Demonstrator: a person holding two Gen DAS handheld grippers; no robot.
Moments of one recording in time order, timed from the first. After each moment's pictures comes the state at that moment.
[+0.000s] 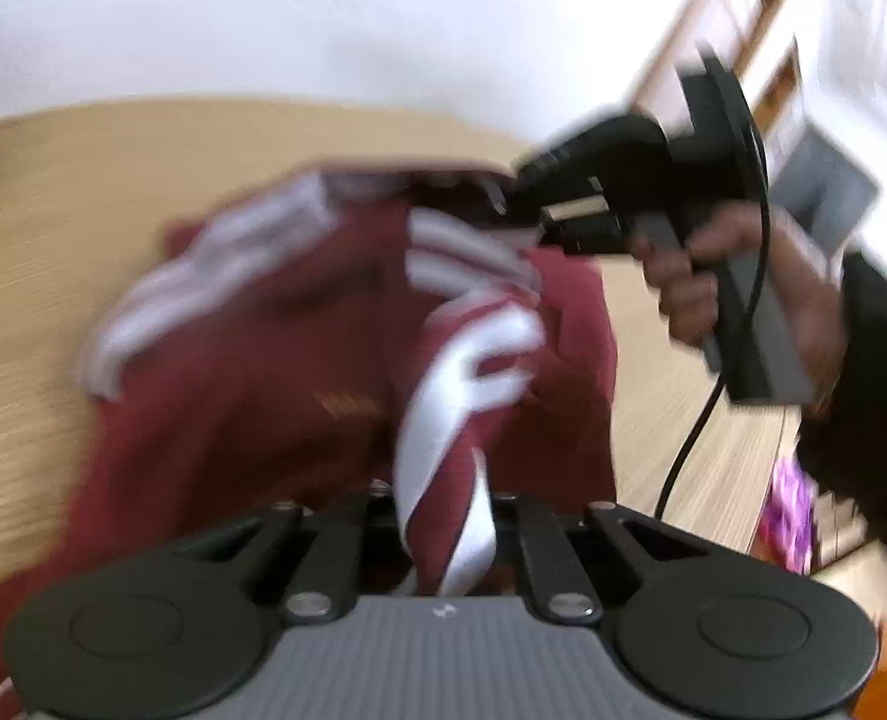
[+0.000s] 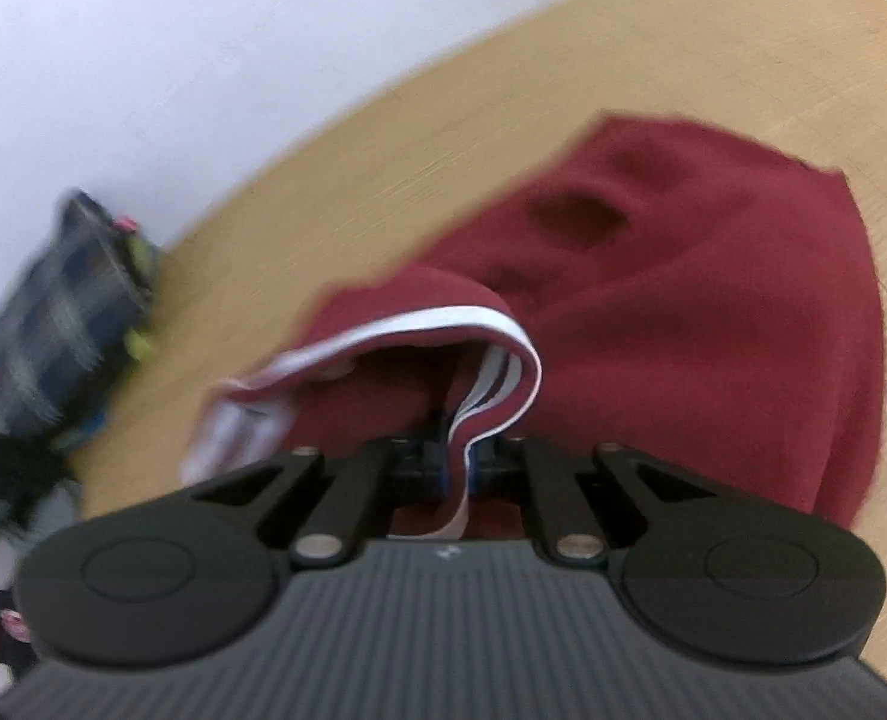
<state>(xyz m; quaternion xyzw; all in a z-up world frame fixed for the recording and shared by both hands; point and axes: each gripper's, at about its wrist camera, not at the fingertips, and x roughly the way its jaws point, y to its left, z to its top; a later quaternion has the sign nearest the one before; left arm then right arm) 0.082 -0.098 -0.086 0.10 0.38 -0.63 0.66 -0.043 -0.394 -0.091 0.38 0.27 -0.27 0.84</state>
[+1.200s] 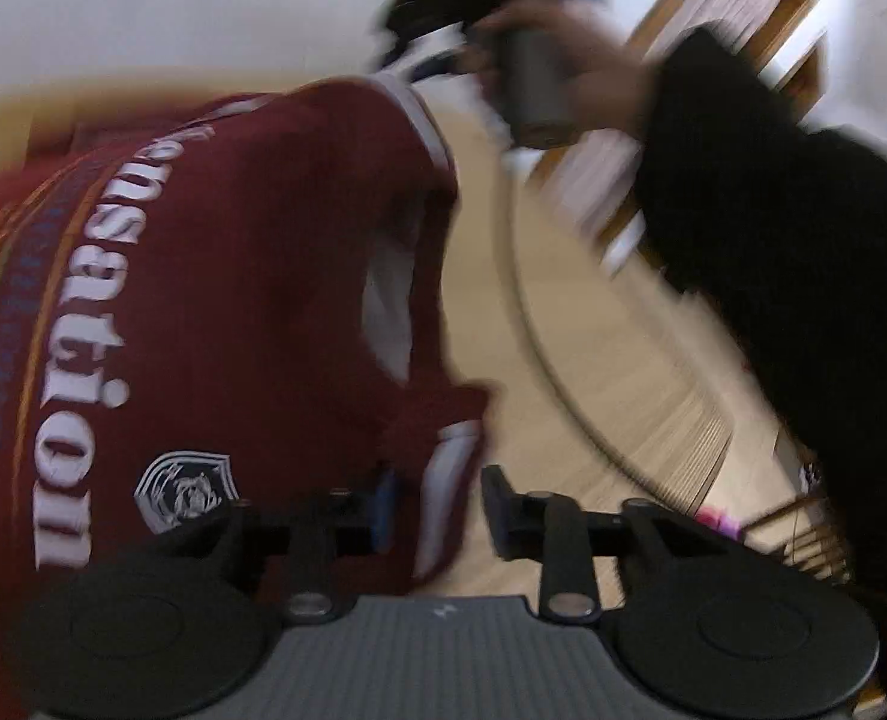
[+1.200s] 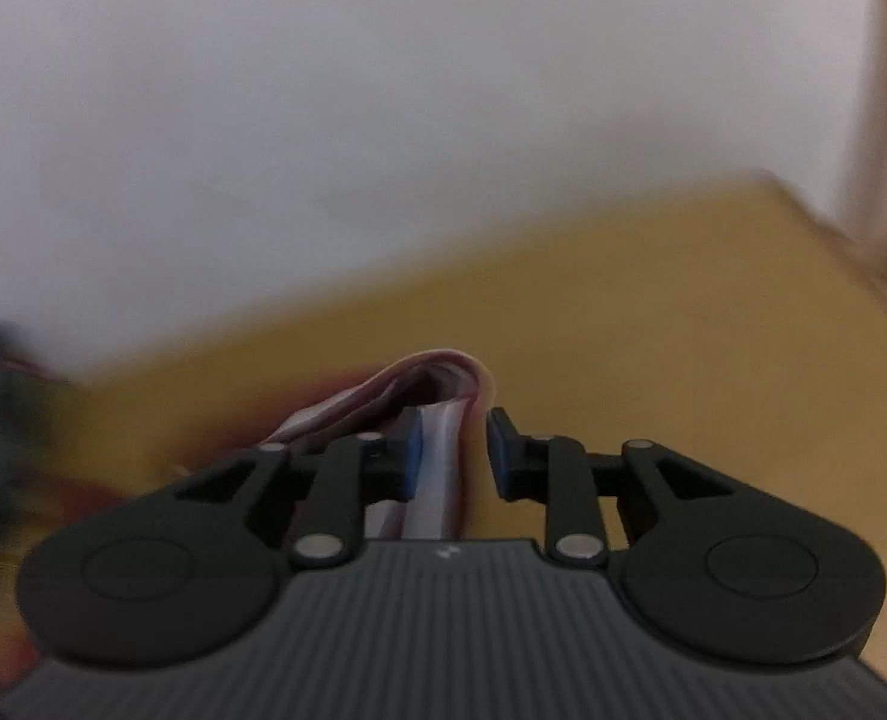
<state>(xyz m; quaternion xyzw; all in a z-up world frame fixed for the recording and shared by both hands) -0.201 -0.297 -0.062 0.13 0.48 -0.63 0.60 -0.117 -0.665 -0.026 0.26 0.33 -0.40 0.81</state>
